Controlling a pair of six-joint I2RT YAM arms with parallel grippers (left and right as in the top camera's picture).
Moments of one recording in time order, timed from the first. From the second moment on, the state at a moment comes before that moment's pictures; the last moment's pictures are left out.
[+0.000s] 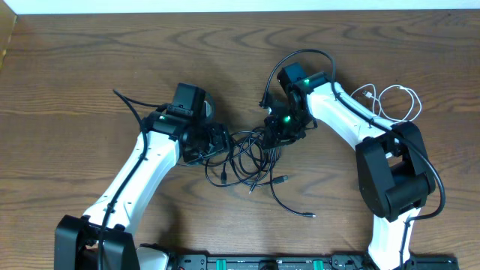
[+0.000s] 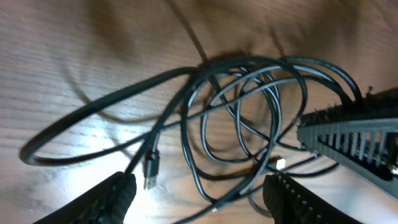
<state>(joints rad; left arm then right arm) -0.29 1.49 1.02 -0.83 0.32 -0.57 0.45 2.05 1.48 -0.99 -0.61 0.08</state>
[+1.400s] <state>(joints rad) -0.26 1.14 0.94 -0.77 0.23 -0.57 0.45 2.05 1.48 -0.93 -0.56 0.15</state>
